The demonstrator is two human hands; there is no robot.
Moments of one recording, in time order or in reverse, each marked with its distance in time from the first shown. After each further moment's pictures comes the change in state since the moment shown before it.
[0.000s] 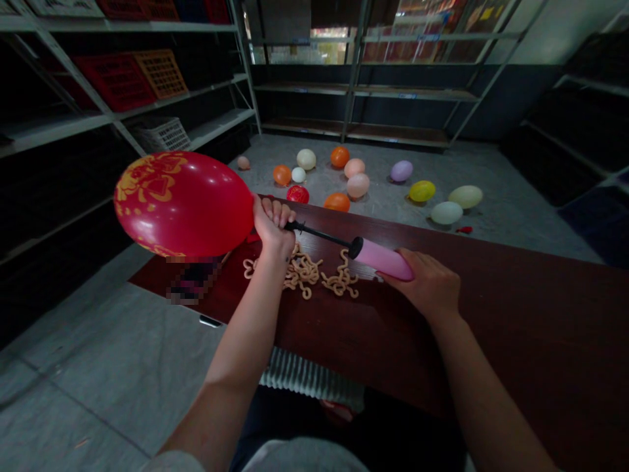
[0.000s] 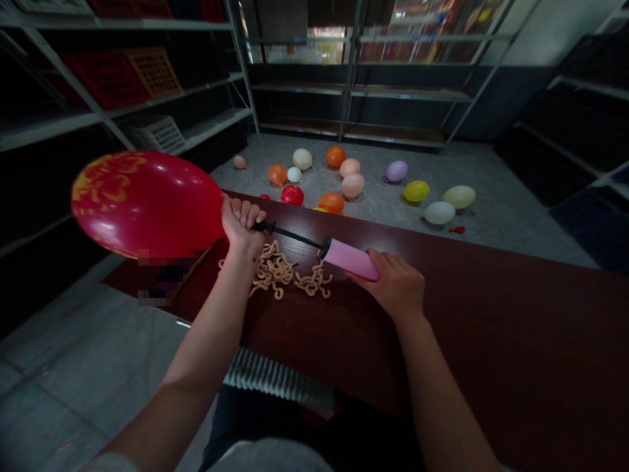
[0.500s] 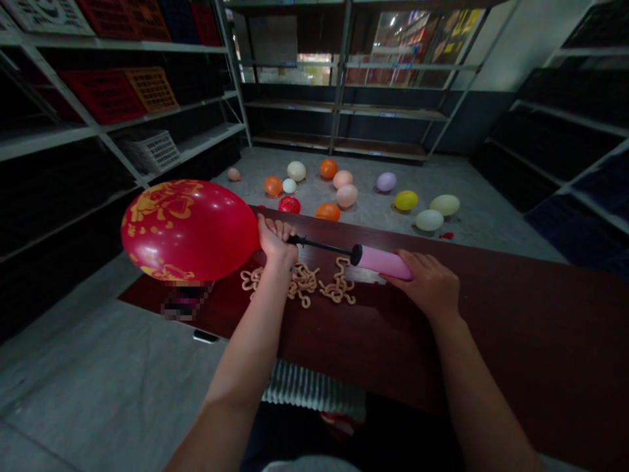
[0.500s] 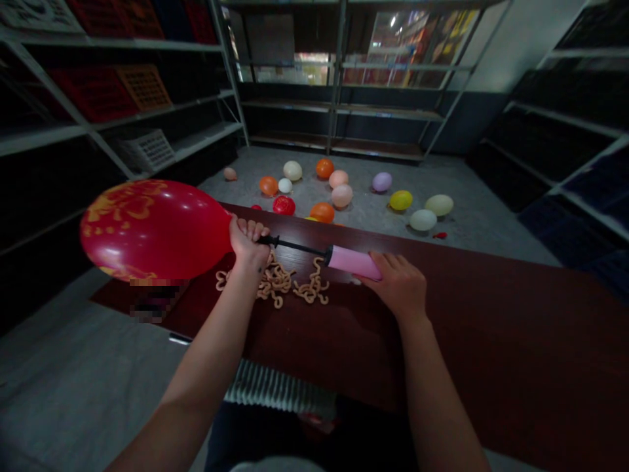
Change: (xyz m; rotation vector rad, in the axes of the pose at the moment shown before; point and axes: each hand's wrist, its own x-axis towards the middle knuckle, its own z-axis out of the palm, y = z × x) left_hand 0.001 -0.014 -0.010 -0.038 0.163 -0.051; right_hand -0.002 0.019 0.001 -0.125 0.043 -0.061
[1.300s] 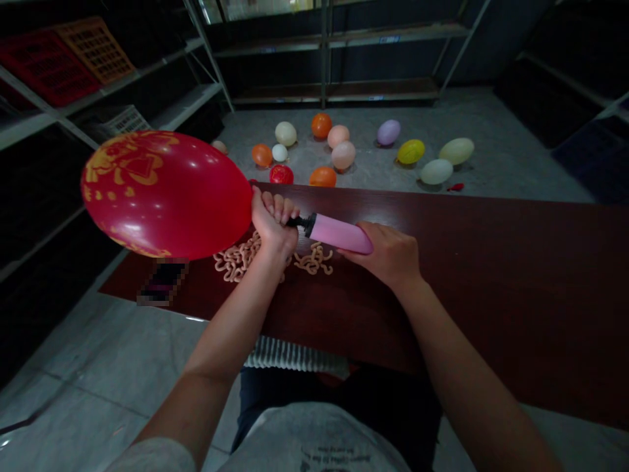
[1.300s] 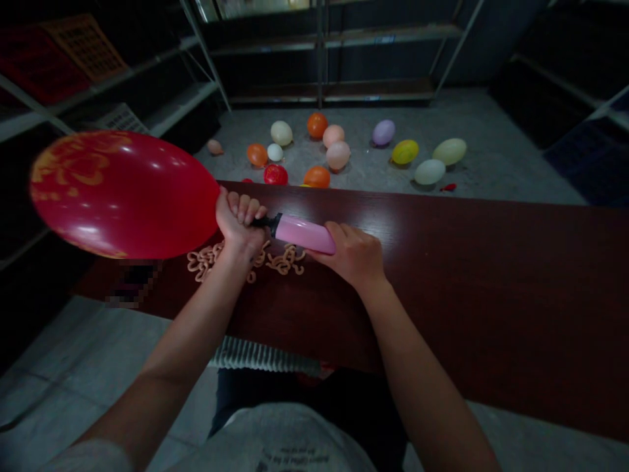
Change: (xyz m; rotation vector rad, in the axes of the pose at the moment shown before) left_hand -0.049 -0.038 0.016 0.169 -0.166 -0.106; right_hand 0.009 -0.044 -0.008 0.288 -0.134 0.117
